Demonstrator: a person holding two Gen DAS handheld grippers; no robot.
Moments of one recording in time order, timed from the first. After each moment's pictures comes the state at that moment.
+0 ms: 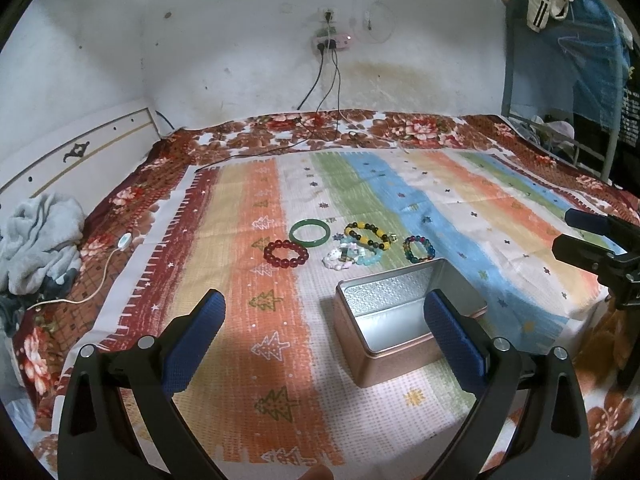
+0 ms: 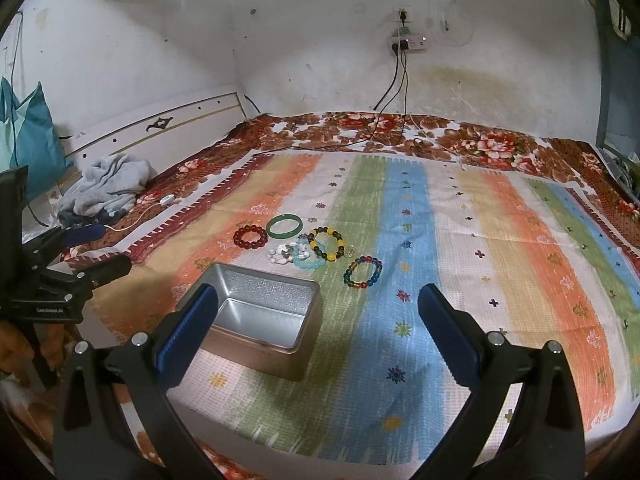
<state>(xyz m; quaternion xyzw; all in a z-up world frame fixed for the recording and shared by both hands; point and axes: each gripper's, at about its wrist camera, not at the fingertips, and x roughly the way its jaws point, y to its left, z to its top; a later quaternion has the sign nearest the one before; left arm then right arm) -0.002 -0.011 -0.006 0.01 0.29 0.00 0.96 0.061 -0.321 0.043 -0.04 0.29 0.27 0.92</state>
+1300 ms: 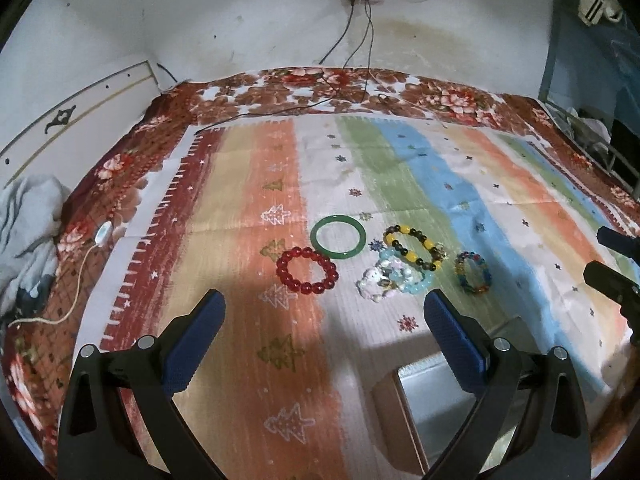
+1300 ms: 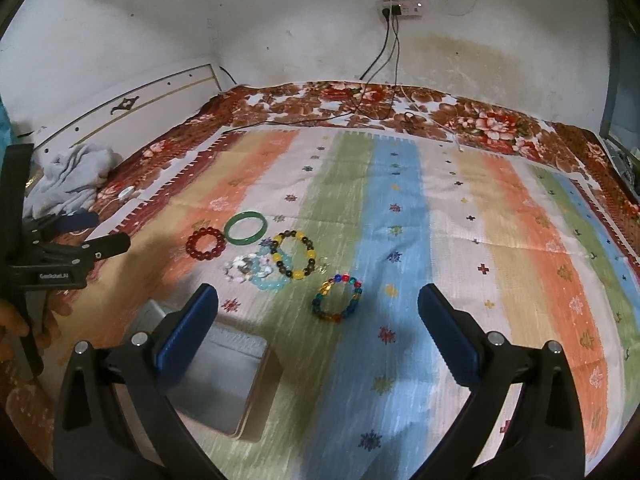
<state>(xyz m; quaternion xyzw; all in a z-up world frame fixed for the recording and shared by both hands) 0.130 0.030 -0.019 -0.02 0.37 0.02 0.93 0.173 -0.290 0.028 -0.06 0.35 0.23 0.90</state>
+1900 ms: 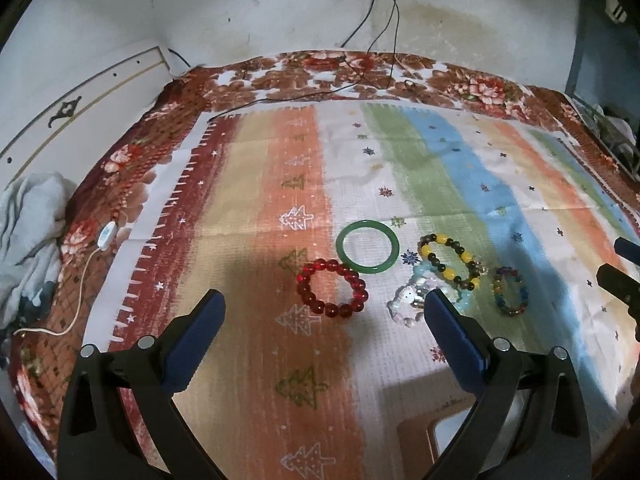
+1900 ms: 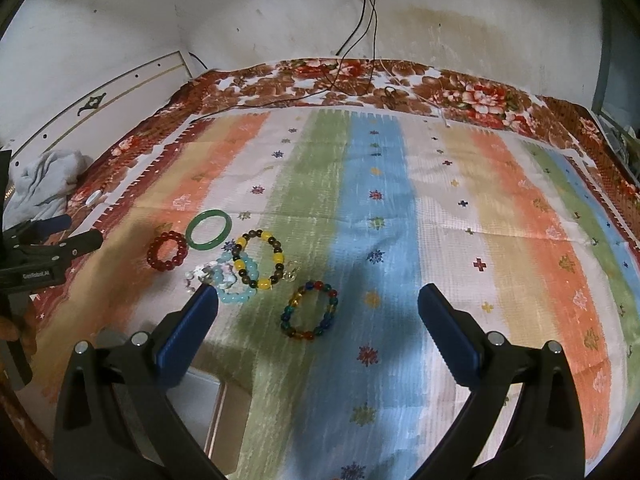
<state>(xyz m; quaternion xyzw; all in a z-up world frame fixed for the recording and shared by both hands) 0.178 0.045 -0.029 -0.02 0.41 0.06 0.91 0.229 -0.290 0.008 -0.05 0.40 0.20 0.89</state>
